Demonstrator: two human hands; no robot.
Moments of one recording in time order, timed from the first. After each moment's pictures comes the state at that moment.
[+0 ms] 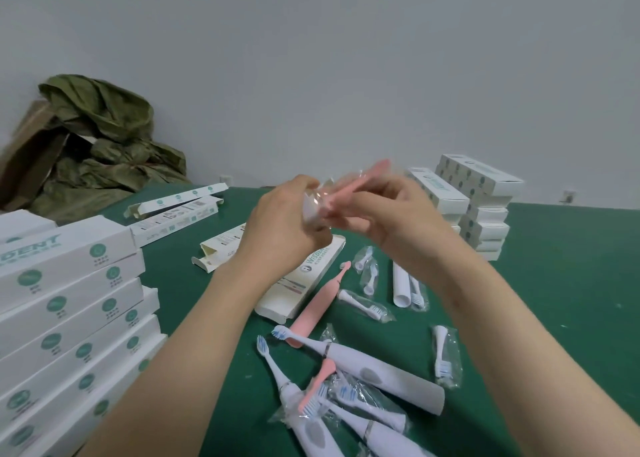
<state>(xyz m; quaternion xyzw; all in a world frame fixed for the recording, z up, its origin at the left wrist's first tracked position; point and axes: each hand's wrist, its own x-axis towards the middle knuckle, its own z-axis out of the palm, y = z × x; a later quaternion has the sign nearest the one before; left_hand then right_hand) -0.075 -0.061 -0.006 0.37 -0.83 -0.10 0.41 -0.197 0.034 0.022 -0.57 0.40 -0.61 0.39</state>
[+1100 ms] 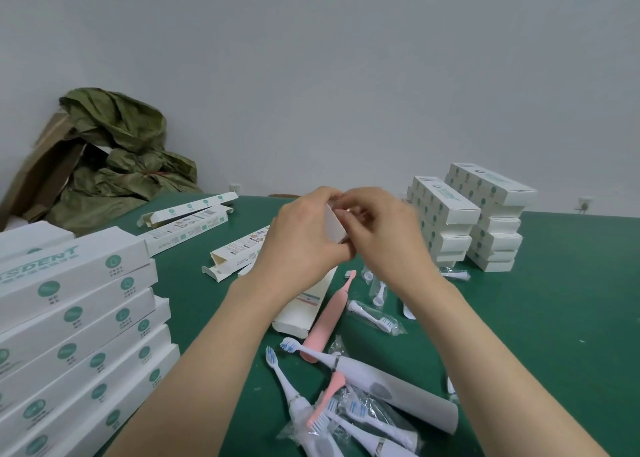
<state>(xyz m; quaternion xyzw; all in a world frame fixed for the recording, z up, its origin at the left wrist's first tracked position) -0.077 -0.045 -0.001 0.33 -0.83 -0.13 0.43 -0.186 0.011 0.006 -0.61 0.61 -0.51 -0.03</state>
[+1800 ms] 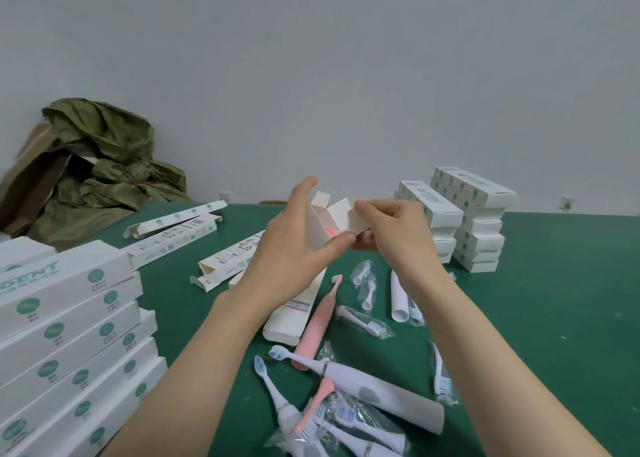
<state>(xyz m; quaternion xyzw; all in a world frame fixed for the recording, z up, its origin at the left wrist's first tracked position) -0.077 -0.050 -0.011 0.27 -0.83 -0.23 0.44 -0.204 0.023 0.013 -0.44 0.60 -0.64 0.19</state>
